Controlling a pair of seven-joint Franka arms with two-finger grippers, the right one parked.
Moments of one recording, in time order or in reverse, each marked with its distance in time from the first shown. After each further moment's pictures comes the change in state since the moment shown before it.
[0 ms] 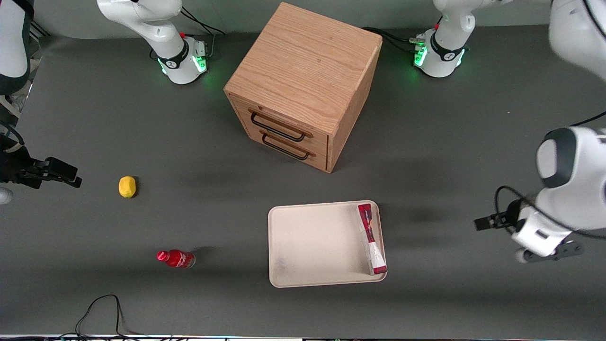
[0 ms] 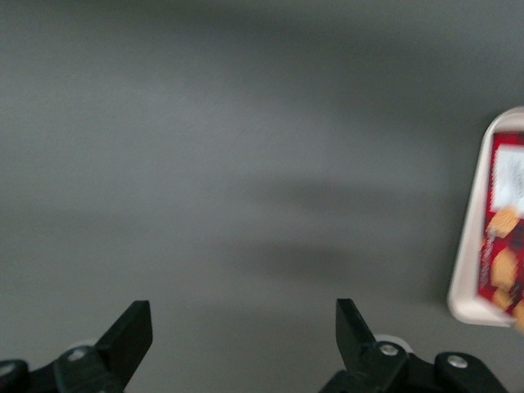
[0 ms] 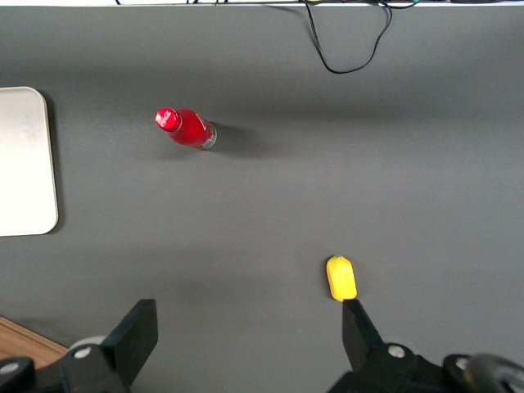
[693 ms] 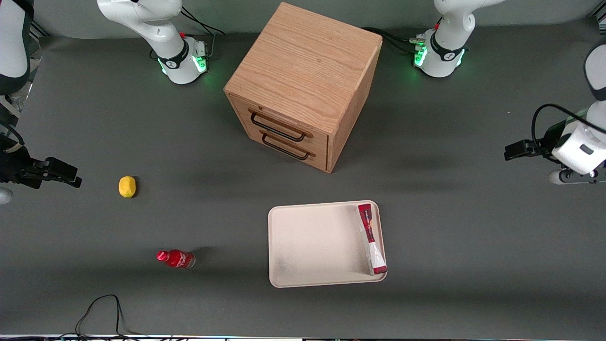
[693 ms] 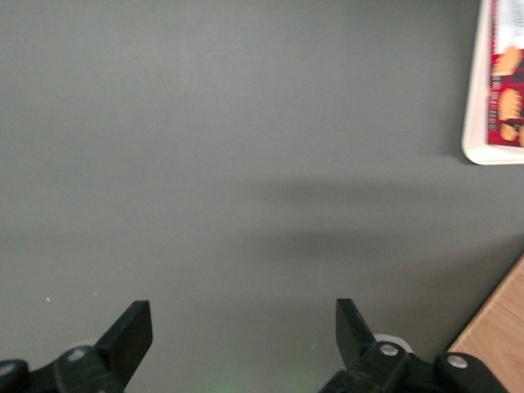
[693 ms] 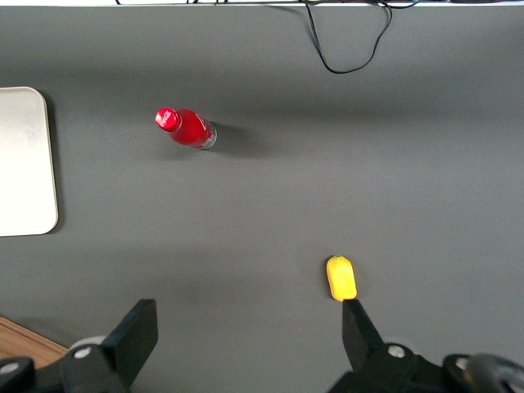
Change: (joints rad) arm 0.072 -0.384 -0.007 -0.264 -0.085 -0.168 0.177
